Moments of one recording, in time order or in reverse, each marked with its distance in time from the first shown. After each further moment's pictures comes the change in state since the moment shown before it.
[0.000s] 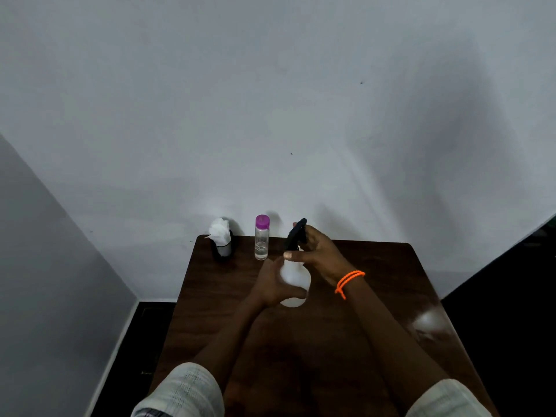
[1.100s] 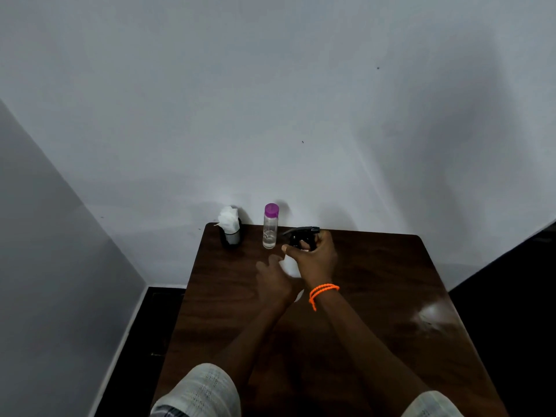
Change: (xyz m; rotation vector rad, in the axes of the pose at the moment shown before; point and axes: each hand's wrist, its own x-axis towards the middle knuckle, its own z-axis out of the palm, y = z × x) left_hand -0.032 0.008 0.019 0.194 0.260 -0.432; right_hand -0.008 0.033 0.073 0.012 0.675 0.060
